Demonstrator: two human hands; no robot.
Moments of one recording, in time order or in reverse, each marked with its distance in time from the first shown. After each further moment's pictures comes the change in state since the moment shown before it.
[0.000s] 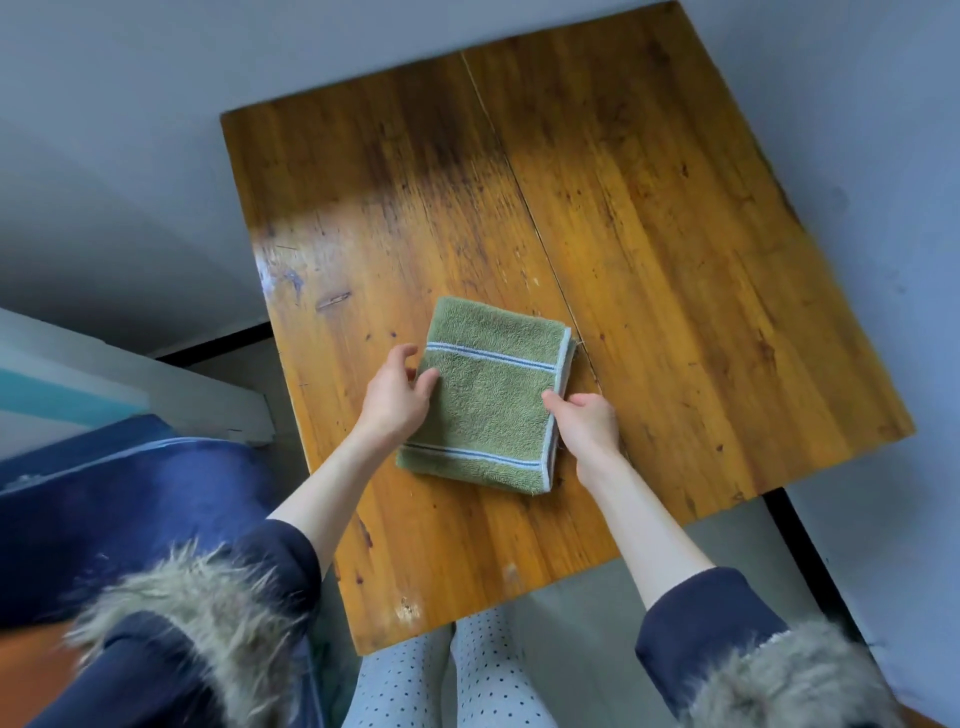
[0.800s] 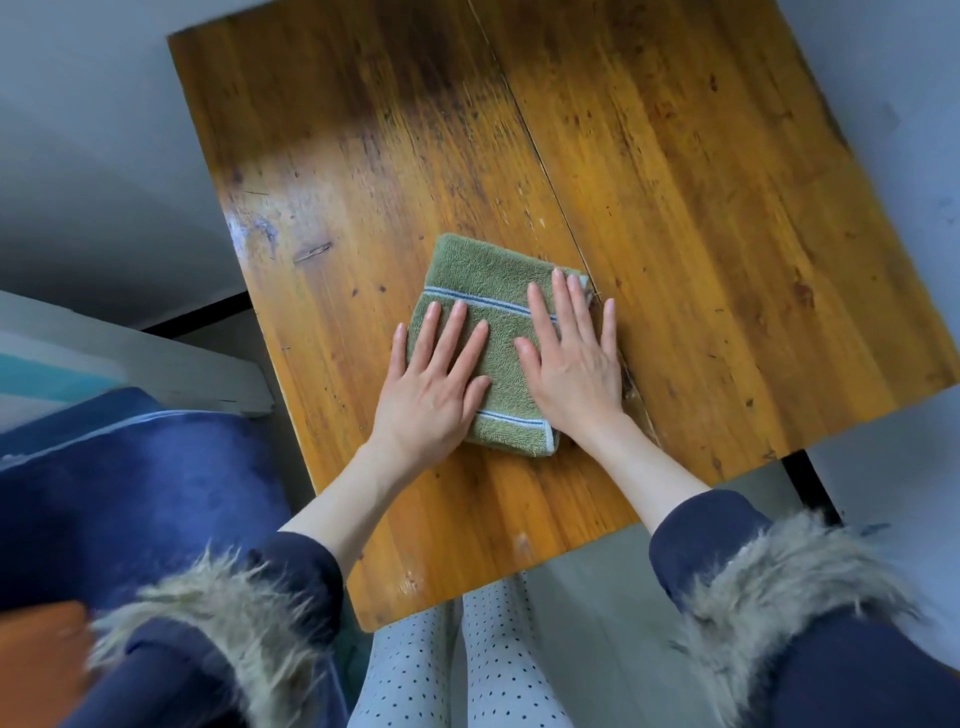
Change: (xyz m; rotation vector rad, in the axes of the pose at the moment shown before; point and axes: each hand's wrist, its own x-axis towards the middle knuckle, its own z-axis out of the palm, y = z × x) left_hand -0.019 -0.034 0.040 0.804 0.014 0.632; right_hand 0.023 0.015 0.016 -1.014 0.147 -0.869
